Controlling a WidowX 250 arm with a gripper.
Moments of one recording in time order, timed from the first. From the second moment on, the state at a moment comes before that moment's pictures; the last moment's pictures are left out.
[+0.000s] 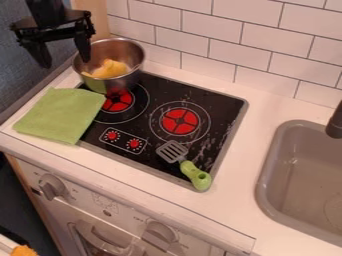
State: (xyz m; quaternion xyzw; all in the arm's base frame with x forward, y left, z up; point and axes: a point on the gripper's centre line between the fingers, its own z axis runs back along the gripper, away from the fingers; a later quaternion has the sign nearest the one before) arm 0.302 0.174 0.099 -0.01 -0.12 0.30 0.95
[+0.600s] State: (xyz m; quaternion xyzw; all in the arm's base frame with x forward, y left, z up) arm 0.267 0.109 0.096 -0.06 -0.08 0.40 0.91
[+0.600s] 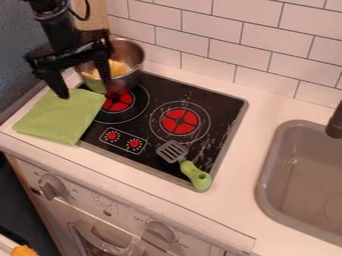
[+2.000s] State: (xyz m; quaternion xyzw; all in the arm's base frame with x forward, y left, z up) arm 0.272 -0.032 0.024 -0.04 -0.06 0.51 0.86
